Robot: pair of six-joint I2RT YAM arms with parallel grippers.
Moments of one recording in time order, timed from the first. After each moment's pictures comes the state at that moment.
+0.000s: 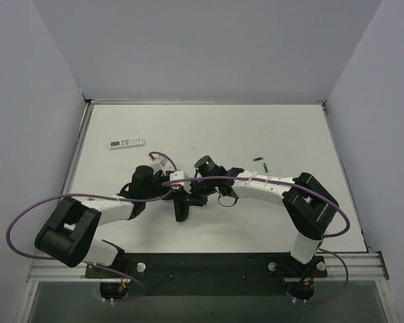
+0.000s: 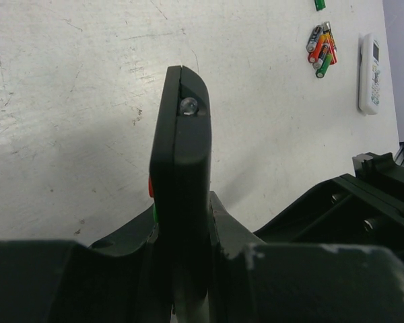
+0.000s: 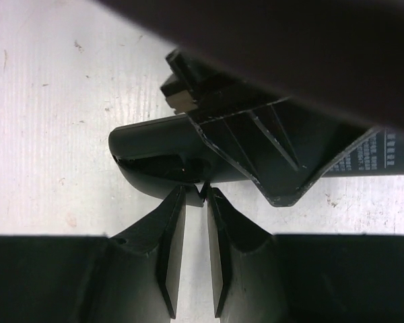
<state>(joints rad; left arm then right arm) -0.47 1.41 0.41 0.49 0.39 -0.65 0.90 1.73 1.03 -0.14 -0.52 -0.55</state>
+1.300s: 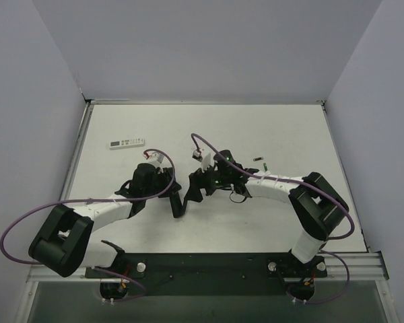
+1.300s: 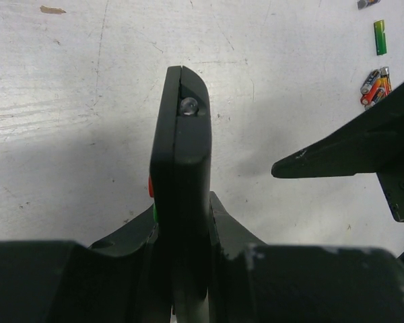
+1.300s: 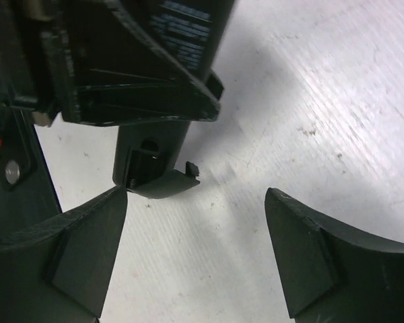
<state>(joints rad) -0.49 1.34 0.48 0.26 0.15 -0.65 0.75 1.69 0.88 0.16 -0.51 0.12</state>
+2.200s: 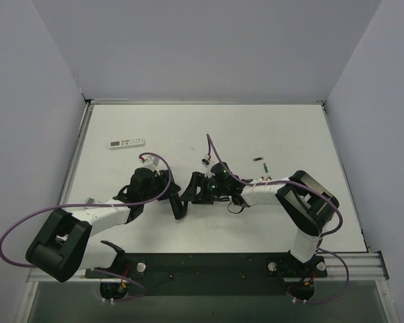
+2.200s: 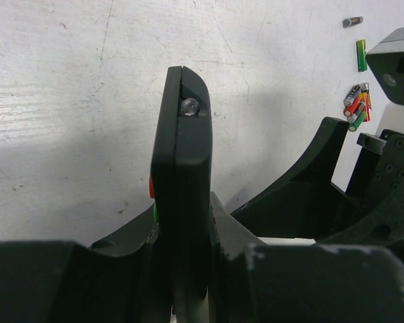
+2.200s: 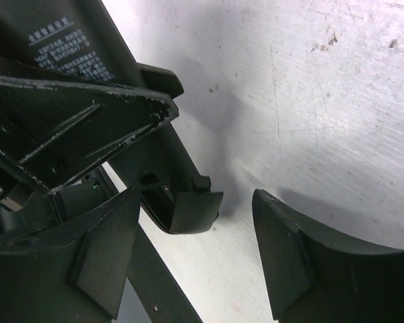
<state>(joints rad) -0.49 1.29 0.40 0.35 0.14 -0.75 0.80 1.75 0.75 0.38 -0.39 0.88</state>
